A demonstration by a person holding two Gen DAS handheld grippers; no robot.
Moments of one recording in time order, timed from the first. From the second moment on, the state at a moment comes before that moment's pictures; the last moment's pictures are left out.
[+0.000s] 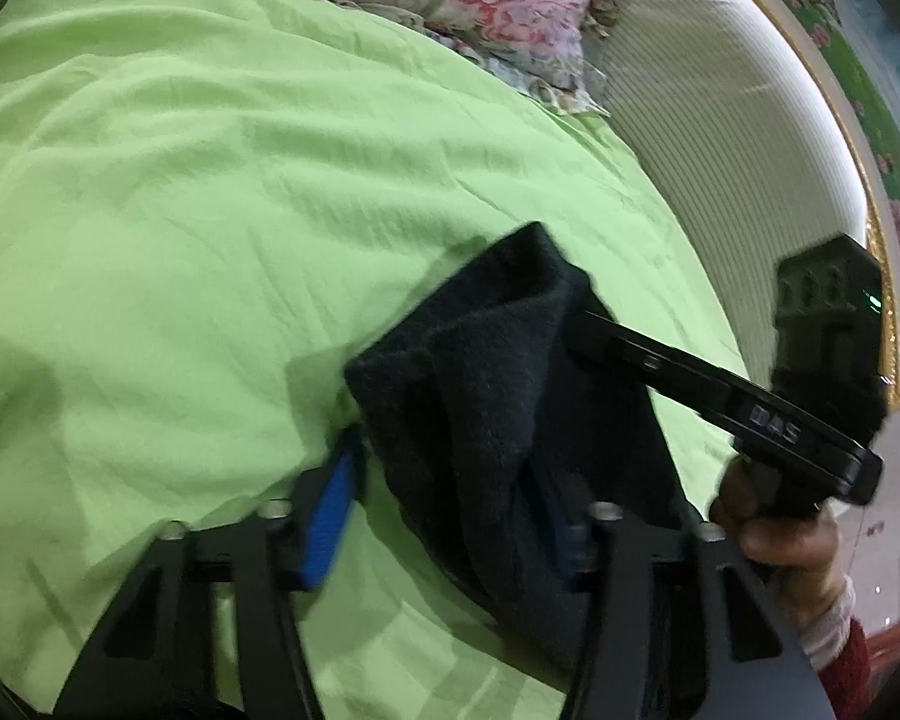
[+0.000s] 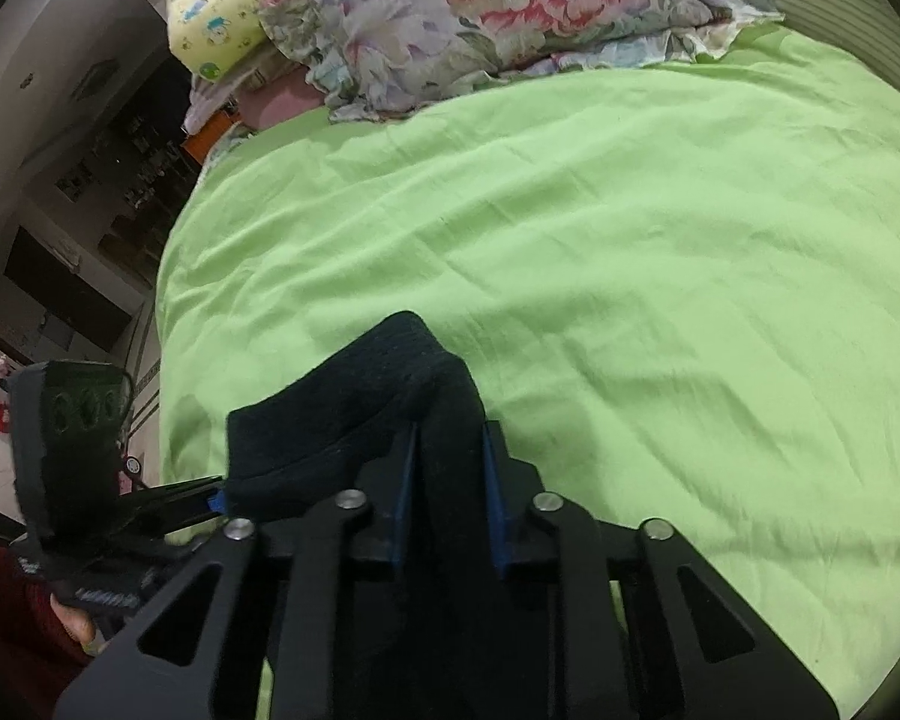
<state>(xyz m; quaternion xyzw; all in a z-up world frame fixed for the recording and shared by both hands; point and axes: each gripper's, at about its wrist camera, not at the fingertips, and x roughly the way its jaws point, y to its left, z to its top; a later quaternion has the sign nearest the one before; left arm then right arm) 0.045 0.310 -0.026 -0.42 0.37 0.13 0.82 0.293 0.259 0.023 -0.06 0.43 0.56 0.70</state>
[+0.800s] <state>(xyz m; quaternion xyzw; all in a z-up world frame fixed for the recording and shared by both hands) 0.041 0.194 0.096 -0.30 0.31 0.00 0.90 0.239 0.071 0.091 0.13 0.31 0.55 0.76</state>
